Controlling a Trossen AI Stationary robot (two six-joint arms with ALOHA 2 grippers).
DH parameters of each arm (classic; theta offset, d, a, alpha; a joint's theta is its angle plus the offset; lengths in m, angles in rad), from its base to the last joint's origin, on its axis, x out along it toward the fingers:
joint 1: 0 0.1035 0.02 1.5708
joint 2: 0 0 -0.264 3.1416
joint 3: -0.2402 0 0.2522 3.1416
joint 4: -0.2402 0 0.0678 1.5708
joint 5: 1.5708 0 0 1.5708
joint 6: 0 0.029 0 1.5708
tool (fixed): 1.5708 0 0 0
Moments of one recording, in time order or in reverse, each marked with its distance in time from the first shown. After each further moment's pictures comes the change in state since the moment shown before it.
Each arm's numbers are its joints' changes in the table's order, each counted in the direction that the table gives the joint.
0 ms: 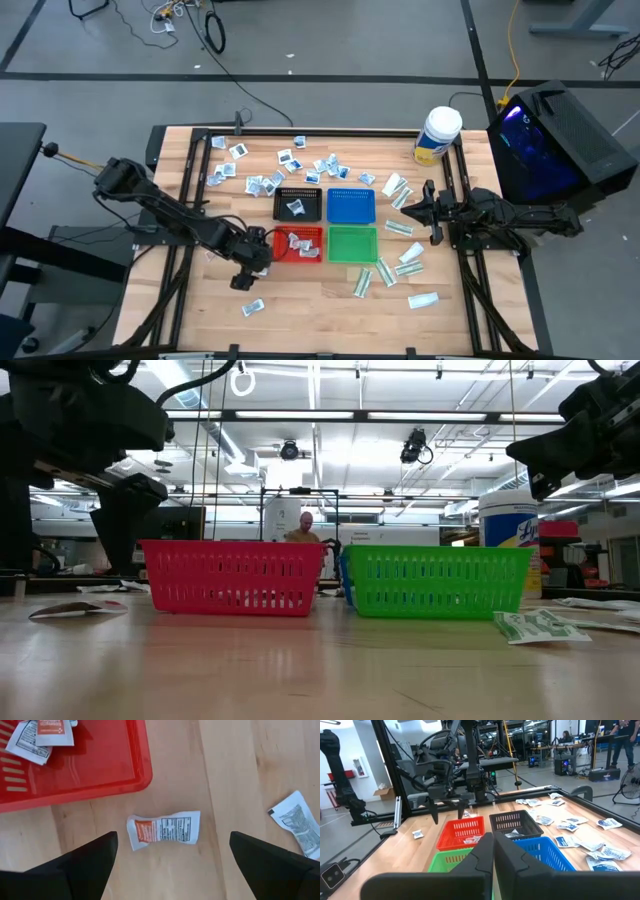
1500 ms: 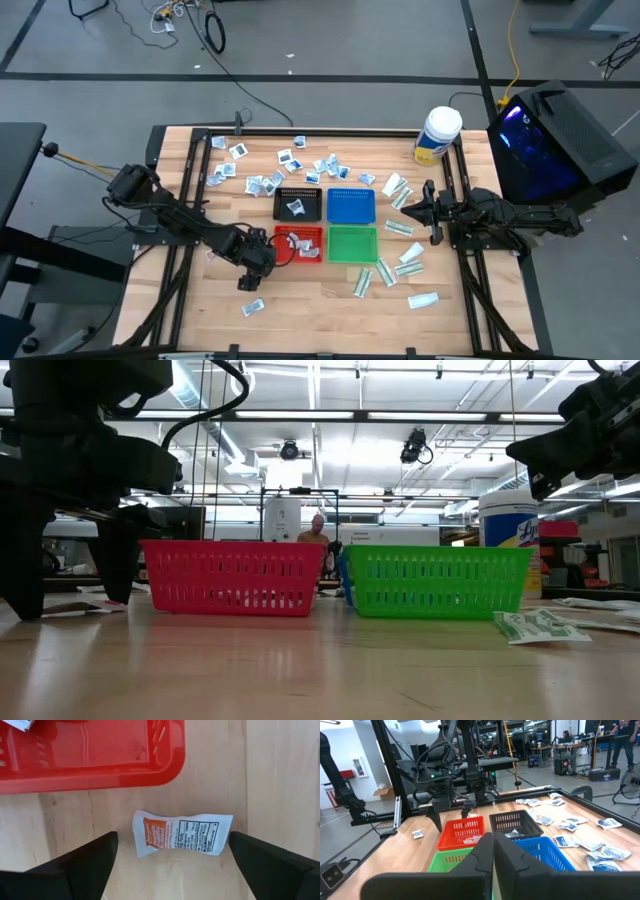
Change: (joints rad) left arm 0.000 -0.139 -0.010 0.024 -0.037 -0.089; right arm 0.000 0.000 0.000 0.000 0.000 0.000
